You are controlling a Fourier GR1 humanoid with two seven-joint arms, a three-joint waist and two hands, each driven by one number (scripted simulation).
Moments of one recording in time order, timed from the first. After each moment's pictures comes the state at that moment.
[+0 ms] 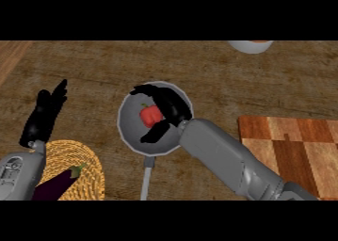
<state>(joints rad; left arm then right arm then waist) -0.28 0.31 0.06 -1.24 -0.12 0.04 0.23 -0.93 0.00 0.79 -0.67 -0.08 -0.32 -0.10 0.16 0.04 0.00</state>
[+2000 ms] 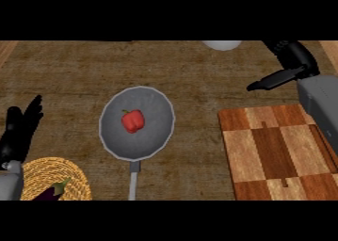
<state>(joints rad) -0.13 0.34 0.16 -1.34 -0.11 0.04 0.25 -1.01 -0.49 0.40 -0.30 -0.41 0.24 -0.56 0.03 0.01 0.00</state>
